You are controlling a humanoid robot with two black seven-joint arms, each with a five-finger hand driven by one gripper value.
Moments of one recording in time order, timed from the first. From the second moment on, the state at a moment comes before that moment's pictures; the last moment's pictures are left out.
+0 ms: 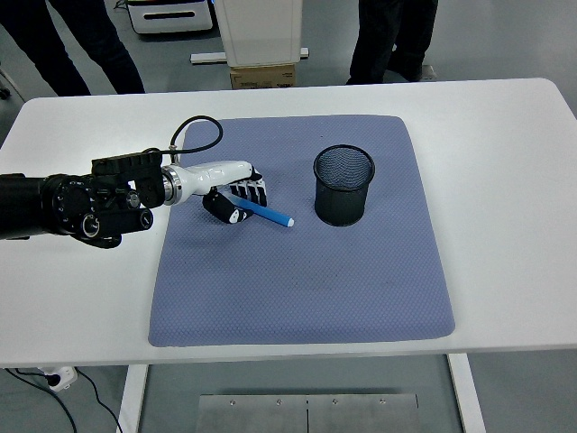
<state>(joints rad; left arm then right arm) -1.42 0.27 0.72 -0.97 0.55 0.21 -0.33 0.03 0.00 0.44 0.18 -0.06 0.05 0.01</state>
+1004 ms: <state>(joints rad) -1.46 0.31 0.71 -0.94 0.53 0.19 -0.38 0.03 0.00 0.44 0.18 -0.06 0.05 0.01</state>
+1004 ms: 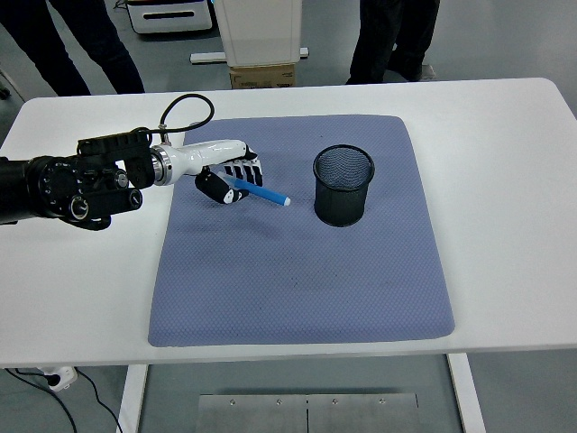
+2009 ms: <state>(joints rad) -1.49 0.36 0.49 -0.91 0.28 0.13 -0.41 0.03 0.00 0.44 0.18 -0.06 0.05 0.01</state>
